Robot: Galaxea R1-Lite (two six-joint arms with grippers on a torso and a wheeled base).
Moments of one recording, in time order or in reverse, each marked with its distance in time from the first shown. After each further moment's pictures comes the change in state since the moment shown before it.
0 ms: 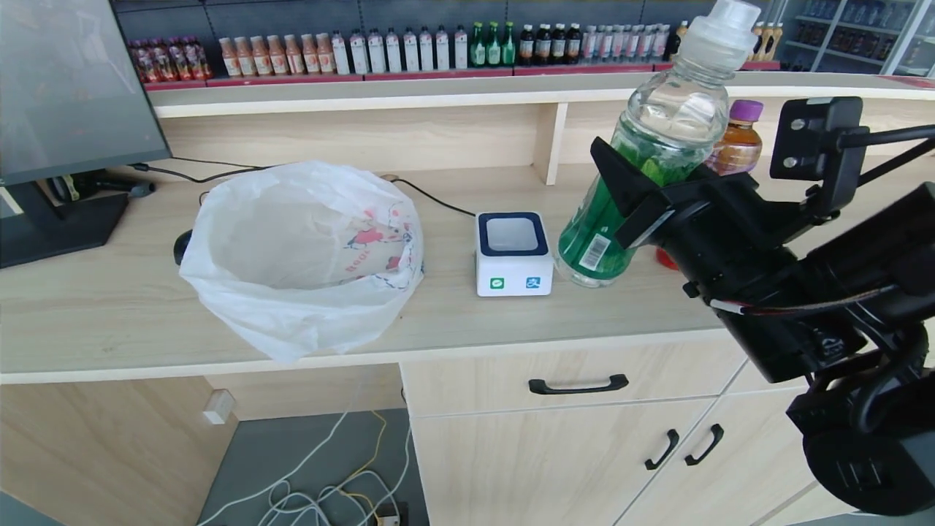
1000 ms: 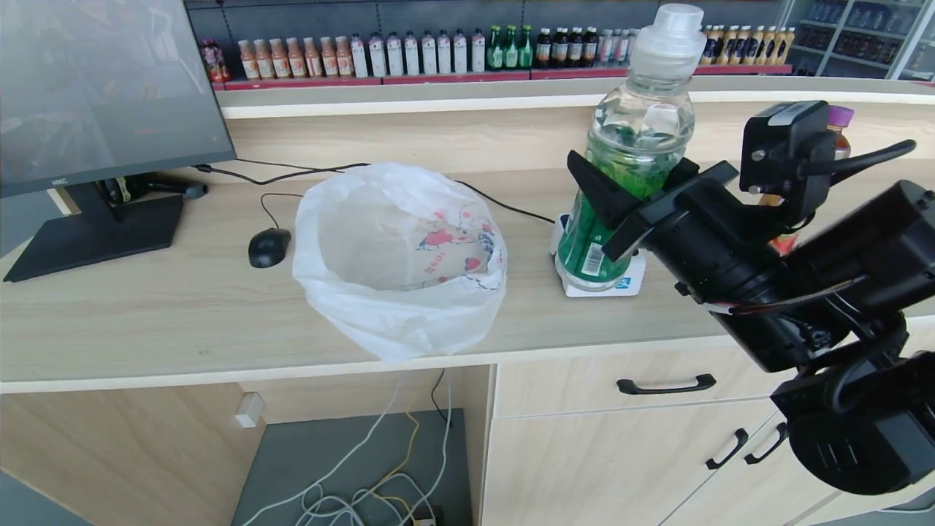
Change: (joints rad) left arm 0.001 0.000 0.000 0.000 0.000 0.002; right arm -0.043 0.044 -0.032 -0.004 0.206 -0.144
